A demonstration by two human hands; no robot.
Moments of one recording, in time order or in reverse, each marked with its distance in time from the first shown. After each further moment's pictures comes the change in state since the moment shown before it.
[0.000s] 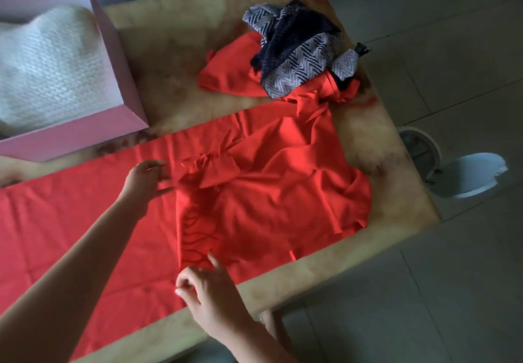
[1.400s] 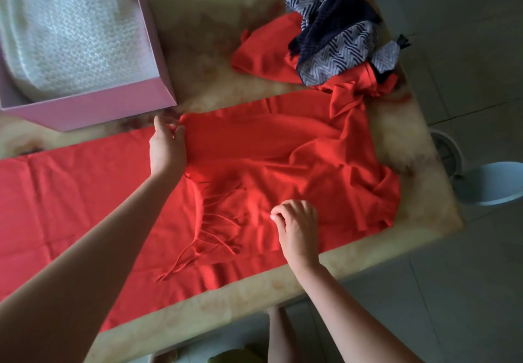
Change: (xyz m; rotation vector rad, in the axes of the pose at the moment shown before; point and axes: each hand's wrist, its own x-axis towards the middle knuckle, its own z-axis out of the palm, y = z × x) left_hand 0.023 -0.001 0.000 0.345 0.329 0.358; right_hand 0.030 0.090 -0.060 -0.585 0.473 0.162
